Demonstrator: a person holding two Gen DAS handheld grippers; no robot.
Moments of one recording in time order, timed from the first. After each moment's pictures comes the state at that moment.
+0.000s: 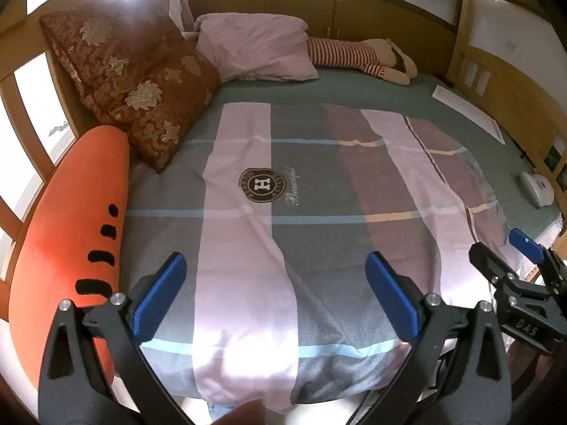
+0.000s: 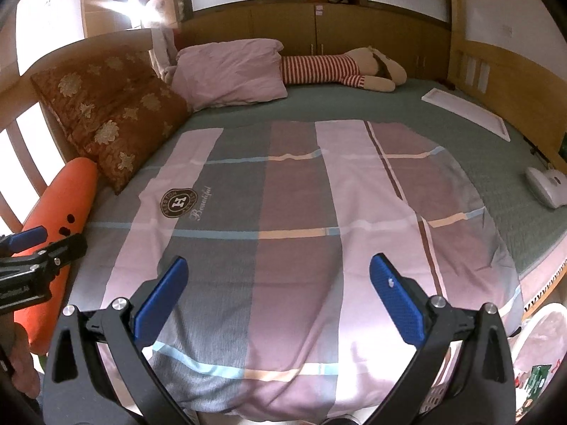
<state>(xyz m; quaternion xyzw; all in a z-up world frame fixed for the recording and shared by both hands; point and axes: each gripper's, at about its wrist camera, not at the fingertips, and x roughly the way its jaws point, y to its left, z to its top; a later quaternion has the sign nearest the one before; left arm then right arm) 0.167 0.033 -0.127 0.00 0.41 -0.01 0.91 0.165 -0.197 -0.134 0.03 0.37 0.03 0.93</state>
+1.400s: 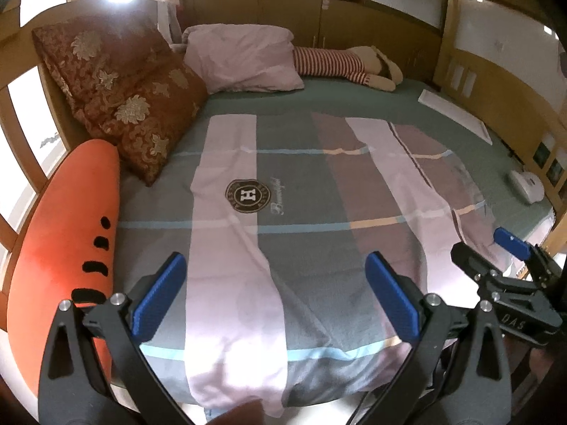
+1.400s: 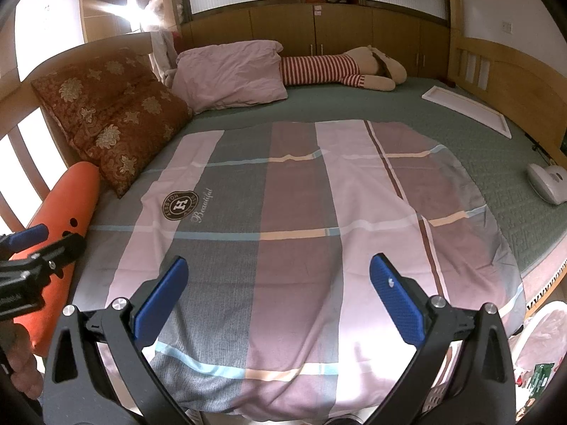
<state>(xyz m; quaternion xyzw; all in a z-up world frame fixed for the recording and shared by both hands) 0.160 0.027 -0.117 0.00 0.39 -0.04 0.92 0.166 -0.198 -0.132 0.03 0.37 0.03 0.93</state>
